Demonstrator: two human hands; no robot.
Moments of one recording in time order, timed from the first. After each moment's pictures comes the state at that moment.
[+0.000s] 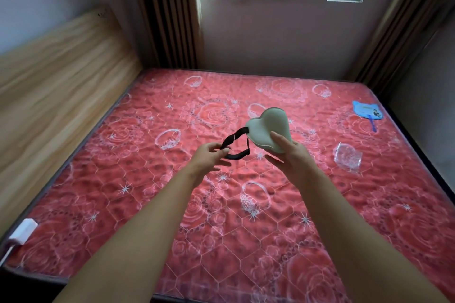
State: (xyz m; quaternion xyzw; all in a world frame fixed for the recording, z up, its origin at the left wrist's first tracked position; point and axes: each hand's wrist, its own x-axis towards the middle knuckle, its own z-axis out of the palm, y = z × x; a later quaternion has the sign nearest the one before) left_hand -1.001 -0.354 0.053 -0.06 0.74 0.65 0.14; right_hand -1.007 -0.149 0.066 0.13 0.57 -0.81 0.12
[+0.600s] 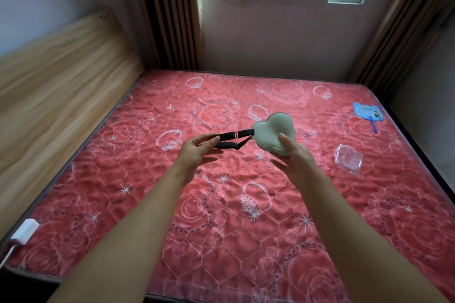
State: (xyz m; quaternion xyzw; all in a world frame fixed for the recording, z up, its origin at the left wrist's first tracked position) left_hand -1.001 -0.377 0.057 -0.06 0.67 0.74 0.06; right_hand -1.007 -0.146 0.063 0.19 0.57 -0.79 0.08
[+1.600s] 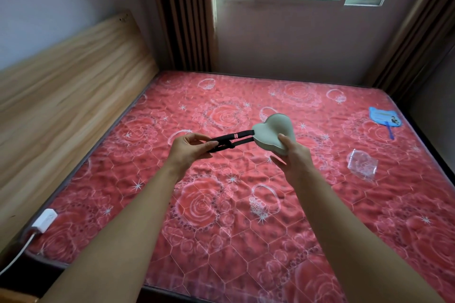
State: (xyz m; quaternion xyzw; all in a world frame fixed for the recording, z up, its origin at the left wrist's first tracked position) left_hand -0.988 -0.406 0.069 -0.08 0.70 0.71 -0.01; right_hand -1.010 -0.175 0.067 0.21 0.55 -0.80 0.05
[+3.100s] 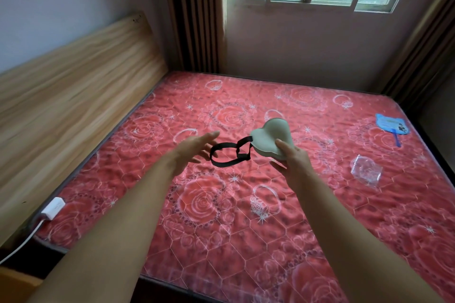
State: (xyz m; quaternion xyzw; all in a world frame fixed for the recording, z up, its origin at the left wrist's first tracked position) left_hand -0.970 -0.406 0.088 -0.05 0.80 0.57 0.17; right_hand -0.994 -0.170 0.066 0.16 0.60 -0.78 0.09
